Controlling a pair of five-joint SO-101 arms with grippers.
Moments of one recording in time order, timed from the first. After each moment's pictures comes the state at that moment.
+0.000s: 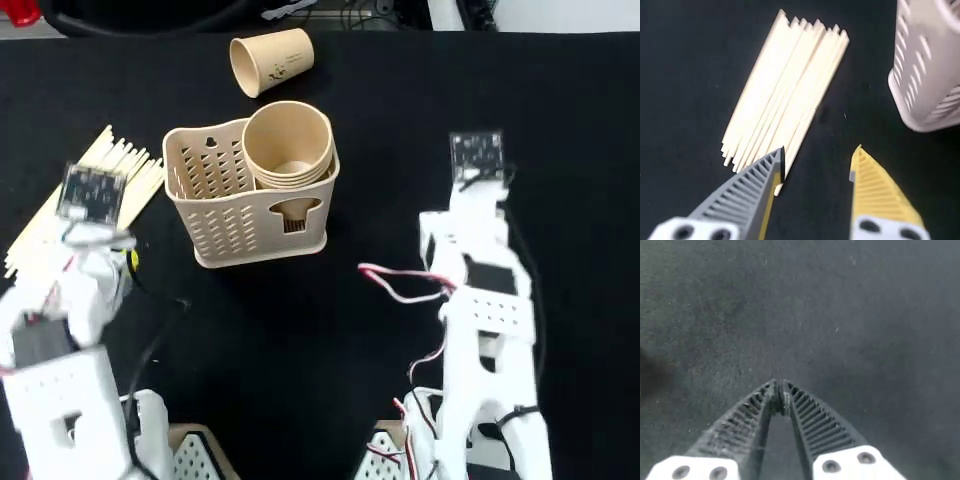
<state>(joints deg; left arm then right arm) -24.0 -63.3 50.6 66.0 -31.7 10.2 -38.5 64.0 28.6 9.7</state>
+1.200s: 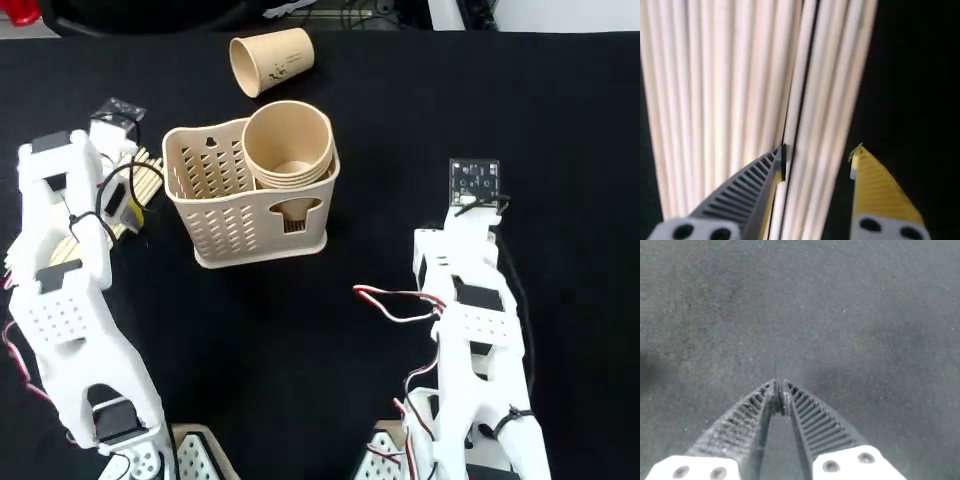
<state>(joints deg) -24.6 35.2 -16.2 70.3 -40.9 10.2 -38.6 72.0 20.0 7.5</state>
